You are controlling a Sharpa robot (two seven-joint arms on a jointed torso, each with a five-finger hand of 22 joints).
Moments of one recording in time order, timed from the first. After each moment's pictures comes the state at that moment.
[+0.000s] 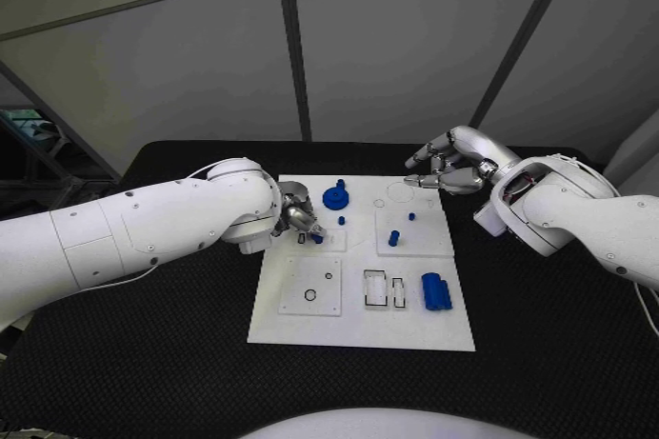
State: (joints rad) left arm 1.28 -0.65 -0.06 1.40 -1.02 0.09 -0.58; left_hand 1.13 -0.17 0.69 0.14 0.08 0.92 0.04 0.65 0.72 1.39 -0.04 1.25 1.16 1.46 -0.09 1.46 1.31 0.08 1.35 0.02 1.37 1.22; right arm 1.22 -0.89 0.05 1.56 -1.15 -0.38 -0.03; right_hand 1.46 -0.08 -0.04 0.26 0.37 1.00 0.14 0.16 0.07 1.21 0.06 1.08 1.02 1.47 -0.01 1.40 1.31 0.13 1.15 0.09 1.11 0.81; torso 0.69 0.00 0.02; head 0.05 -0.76
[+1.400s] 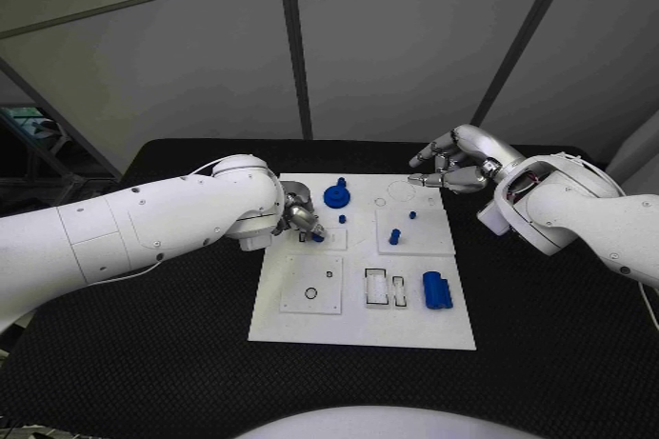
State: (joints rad) left arm 1.29 -0.64 -0.06 1.38 -1.03 0.15 -0.60; left_hand 1.03 -0.17 0.76 0.10 0.10 0.94 0.01 0.71 0.74 1.41 -0.06 1.29 1.19 1.47 -0.10 1.46 1.31 0.08 1.38 0.01 1.39 1.26; right arm 1.22 -0.89 0.05 1.56 -1.16 -0.38 -0.05; right_hand 1.46 -0.08 -0.05 0.27 0.37 1.00 0.14 0.16 0.07 1.21 0.06 1.08 1.03 1.47 -0.01 1.40 1.31 0.13 1.15 0.09 1.11 0.81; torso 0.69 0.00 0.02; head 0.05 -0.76
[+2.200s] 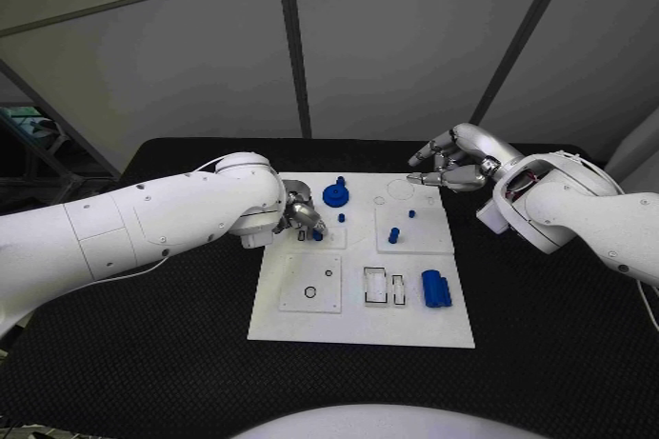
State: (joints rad) left arm 1.29 -0.61 -0.06 1.35 -1.02 0.17 -0.61; left_hand 0.94 -0.14 0.79 0.04 0.09 0.96 0.00 0.71 0.73 1.42 -0.06 1.29 1.19 1.47 -0.11 1.46 1.31 0.08 1.39 0.00 1.40 1.28; right arm 1.22 -0.89 0.05 1.56 -1.17 -0.38 -0.05; right_hand 1.46 -0.08 -0.05 0.27 0.37 1.00 0.14 0.17 0.07 1.21 0.06 1.08 1.03 1.47 -0.01 1.40 1.31 0.13 1.15 0.09 1.11 0.81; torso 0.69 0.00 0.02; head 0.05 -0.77
